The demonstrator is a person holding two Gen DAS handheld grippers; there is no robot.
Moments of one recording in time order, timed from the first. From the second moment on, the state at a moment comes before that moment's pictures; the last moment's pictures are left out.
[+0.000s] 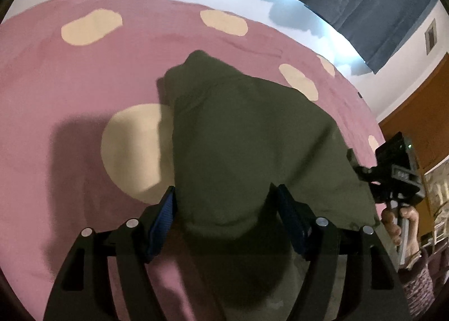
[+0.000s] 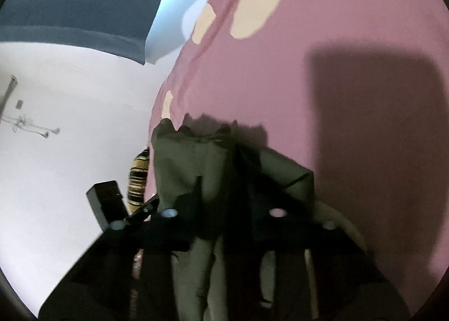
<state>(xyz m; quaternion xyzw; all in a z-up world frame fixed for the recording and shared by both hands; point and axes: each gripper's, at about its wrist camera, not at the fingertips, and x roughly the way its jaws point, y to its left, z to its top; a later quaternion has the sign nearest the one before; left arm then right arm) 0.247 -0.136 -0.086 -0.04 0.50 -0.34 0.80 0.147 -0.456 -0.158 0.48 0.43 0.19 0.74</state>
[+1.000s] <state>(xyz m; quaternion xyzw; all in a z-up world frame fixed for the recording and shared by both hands) 0.062 -0.044 -0.032 0.00 0.38 -0.13 0.92 -0.063 -0.449 -0.105 0.32 0.39 -0.05 0.86</state>
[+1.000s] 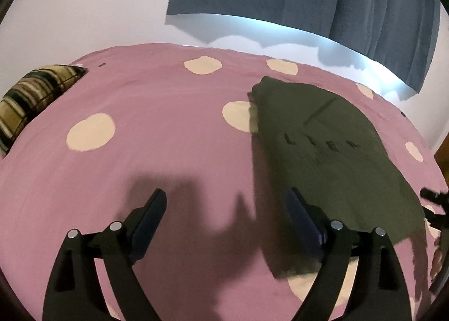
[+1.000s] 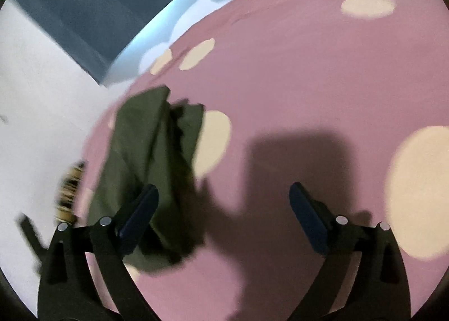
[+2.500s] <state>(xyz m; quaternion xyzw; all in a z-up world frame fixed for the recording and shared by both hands) -0.036 -0.078 -0.032 0.05 0.34 -0.14 0.93 -0.120 -0.309 -0.101 0.15 0.38 -0.09 0.91</state>
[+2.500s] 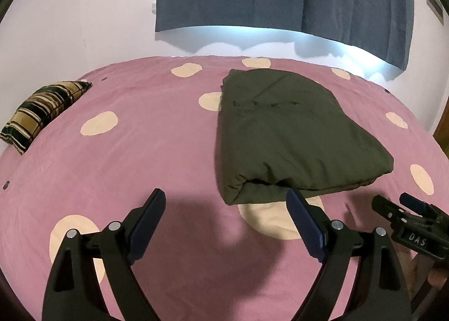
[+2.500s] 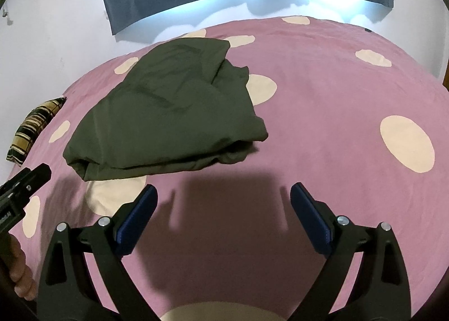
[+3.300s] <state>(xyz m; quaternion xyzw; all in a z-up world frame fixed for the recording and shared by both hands) -0.045 -0.082 -0.030 0.06 0.33 -0.13 0.93 -0.123 -0.302 -0.104 0.15 0.39 -0.08 0.90</state>
